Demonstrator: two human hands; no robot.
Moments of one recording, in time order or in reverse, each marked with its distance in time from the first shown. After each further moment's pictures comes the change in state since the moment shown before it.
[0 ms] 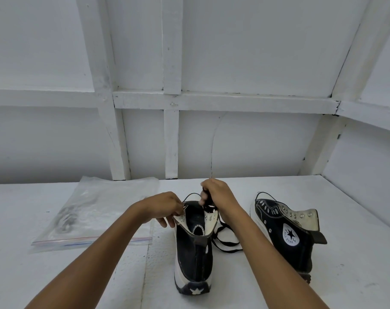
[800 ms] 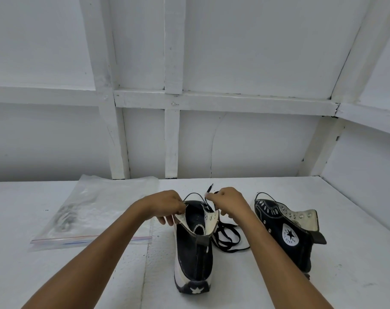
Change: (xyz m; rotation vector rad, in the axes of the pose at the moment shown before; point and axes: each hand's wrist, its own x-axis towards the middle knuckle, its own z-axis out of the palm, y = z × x) left_hand 0.004 0.003 -0.001 0.095 -0.001 -0.007; right_hand -0.003 0.007 -0.022 -0.613 0.108 0.176
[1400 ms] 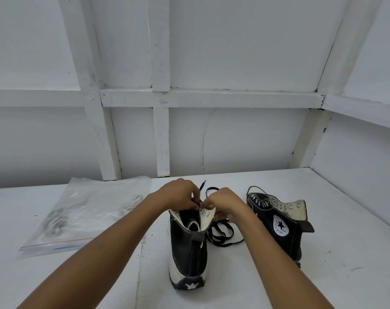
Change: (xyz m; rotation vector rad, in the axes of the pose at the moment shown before) left_hand 0.041 0.030 0.015 0.548 0.206 0.331; right_hand -0.018 -0.004 -0.008 0.319 -0.182 0.148
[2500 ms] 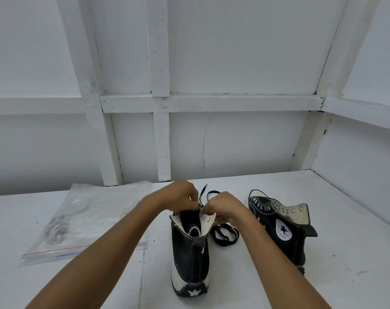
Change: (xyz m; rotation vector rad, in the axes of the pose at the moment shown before) left_hand -0.003 -0.006 -0.011 -0.172 -0.043 0.015; right_hand -0.008 -0.007 0.001 -0.031 -0.006 0.002
